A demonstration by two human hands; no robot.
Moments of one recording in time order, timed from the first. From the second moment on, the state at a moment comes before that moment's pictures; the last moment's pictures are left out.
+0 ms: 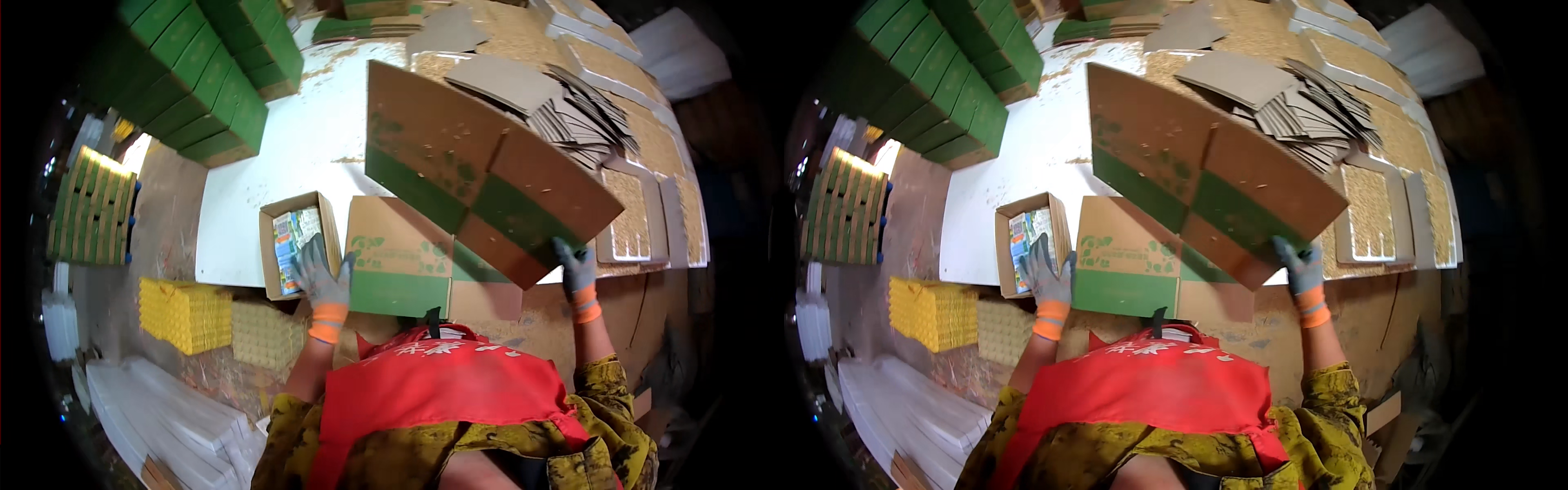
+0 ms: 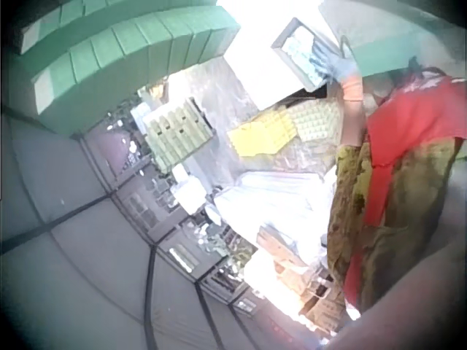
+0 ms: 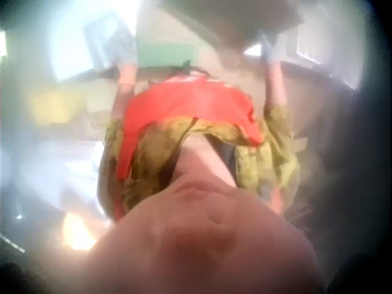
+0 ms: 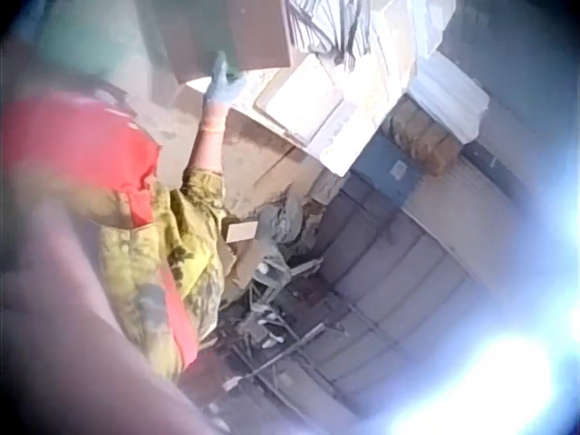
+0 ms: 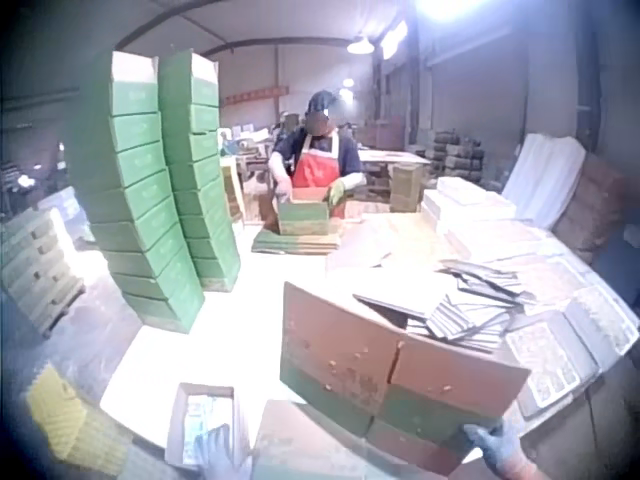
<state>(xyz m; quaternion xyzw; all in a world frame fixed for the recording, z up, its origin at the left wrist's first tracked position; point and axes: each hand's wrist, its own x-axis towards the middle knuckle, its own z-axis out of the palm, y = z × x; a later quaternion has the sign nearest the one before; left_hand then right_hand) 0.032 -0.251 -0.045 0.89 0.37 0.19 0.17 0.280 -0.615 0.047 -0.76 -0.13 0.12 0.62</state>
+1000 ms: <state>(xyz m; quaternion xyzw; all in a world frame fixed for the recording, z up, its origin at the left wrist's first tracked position) 0.046 -0.280 0.185 0.78 0.16 0.12 0.60 0.310 -0.624 0.153 -0.77 -0.31 0.05 0.56</state>
